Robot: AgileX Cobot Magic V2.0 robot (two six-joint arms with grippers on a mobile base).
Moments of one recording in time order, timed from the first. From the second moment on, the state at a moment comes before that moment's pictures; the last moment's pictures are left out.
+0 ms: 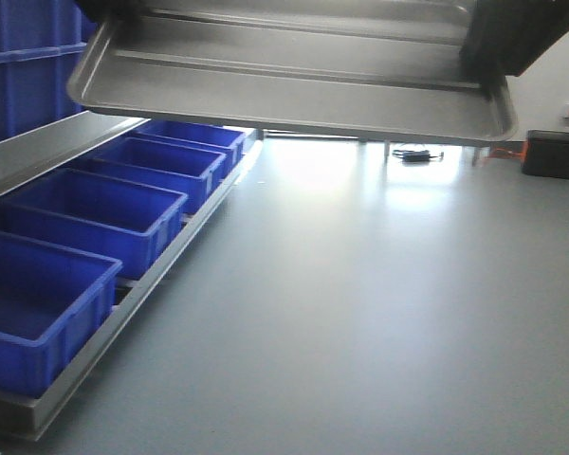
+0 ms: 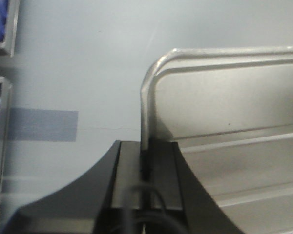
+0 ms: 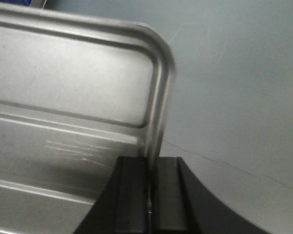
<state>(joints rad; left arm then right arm) -0.69 1.50 -1.50 0.22 1.06 -0.50 0.51 1.32 -1.18 -0.17 0.90 0.55</state>
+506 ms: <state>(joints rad) -0.69 1.50 -1.50 0.22 1.06 -0.50 0.51 1.32 -1.18 -0.17 0.90 0.55</state>
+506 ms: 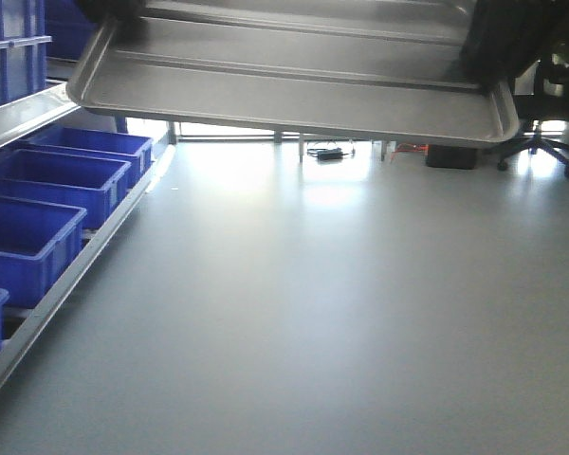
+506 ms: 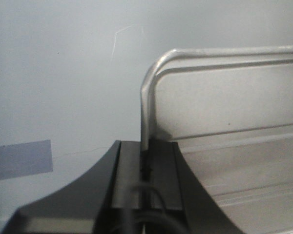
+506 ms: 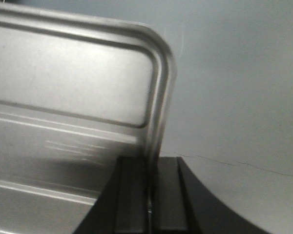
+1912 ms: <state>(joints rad) -0.69 1.50 -1.50 0.21 1.06 -0.50 0.51 1.32 -1.18 -0.17 0.90 0.55</state>
